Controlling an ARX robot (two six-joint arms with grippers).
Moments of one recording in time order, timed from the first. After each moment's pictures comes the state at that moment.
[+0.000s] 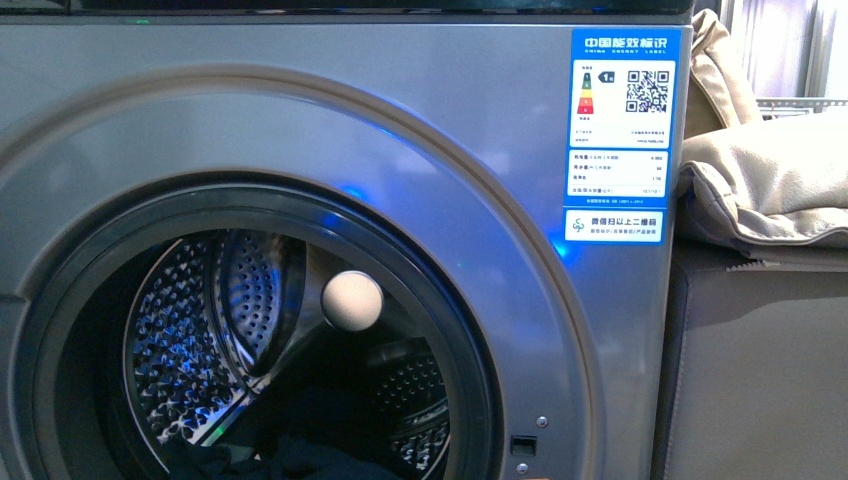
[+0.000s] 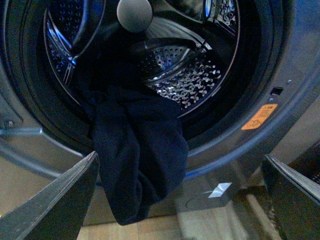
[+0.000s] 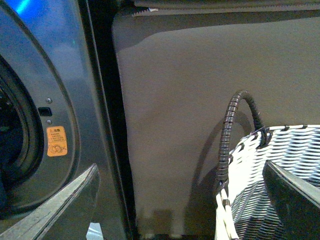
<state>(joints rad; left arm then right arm) -0.11 0.60 0.17 0.32 0.10 -0.10 0.00 0.00 0.01 0.00 0.00 0.00</state>
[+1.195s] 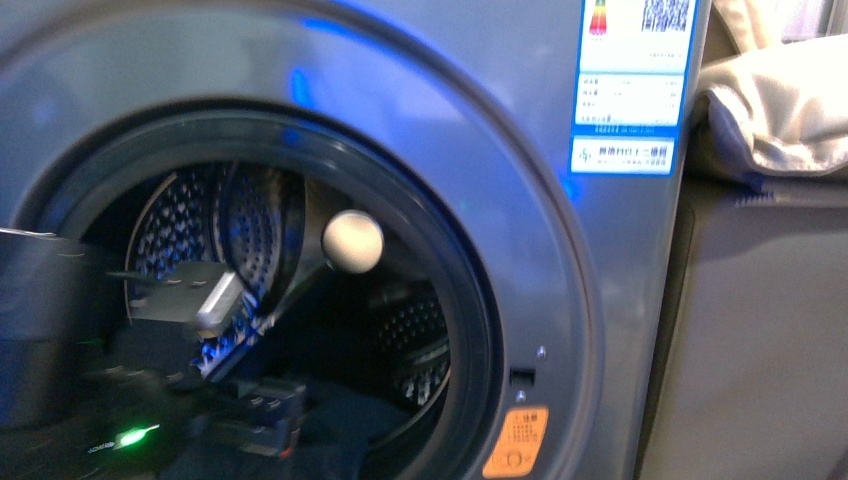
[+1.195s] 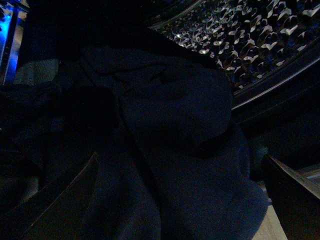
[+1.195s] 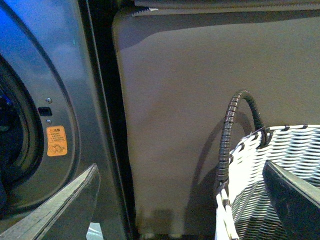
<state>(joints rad) -0.17 1.78 0.80 0.62 0.05 0.08 0.00 0.00 0.01 0.00 0.00 0.00</state>
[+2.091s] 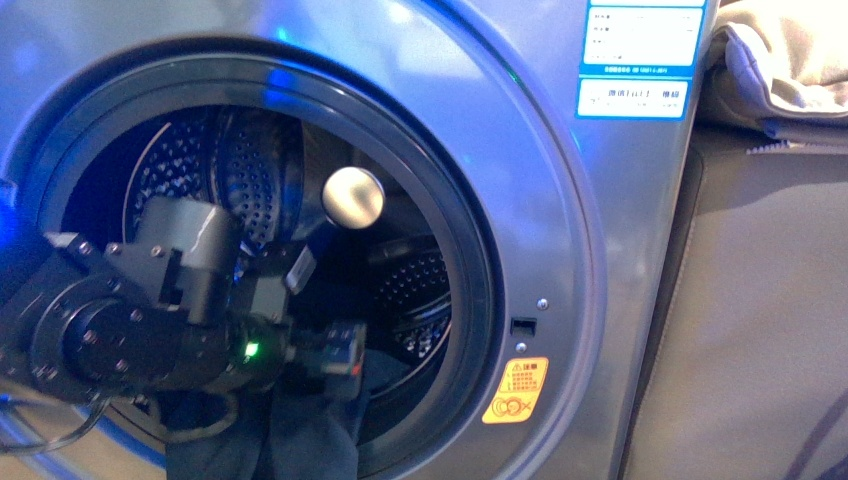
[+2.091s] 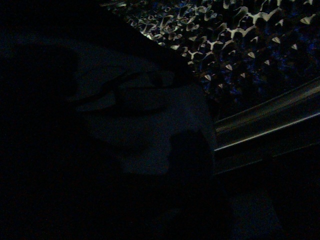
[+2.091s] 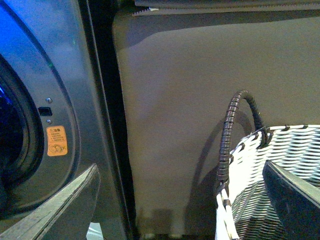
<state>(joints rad) -0.19 2.04 1.17 0.42 0.20 -0.05 0.00 0.00 0.01 0.00 0.00 0.00</state>
